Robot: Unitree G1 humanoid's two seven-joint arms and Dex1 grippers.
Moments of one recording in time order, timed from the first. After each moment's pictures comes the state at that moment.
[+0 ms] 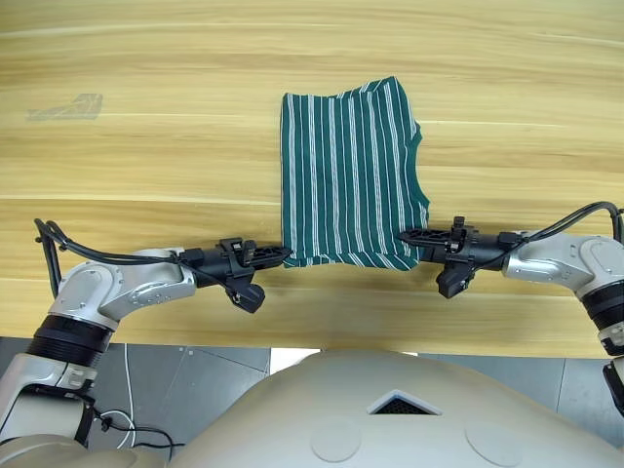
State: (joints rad) left arm 0.07 0.94 -0.33 0.07 0.82 -0.96 -0.22; right arm -0.18 -0.82 0.50 0.34 -0.89 -1.11 0.04
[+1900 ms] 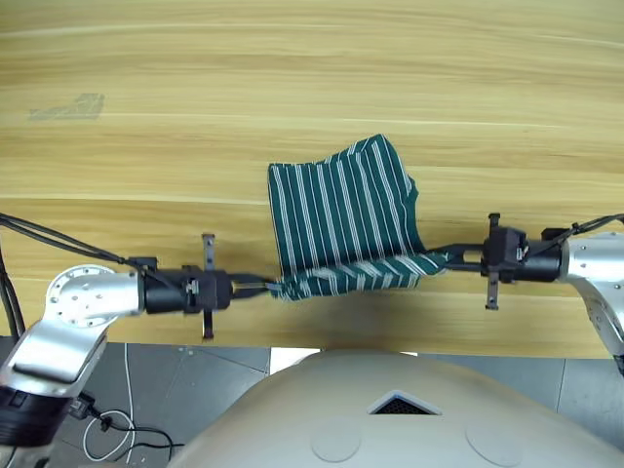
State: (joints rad) left arm 0.40 1.00 -0.06 -0.35 -0.29 -0.18 -1.01; right arm 0.16 -0.87 0.18 -0.26 0.41 0.00 1.09
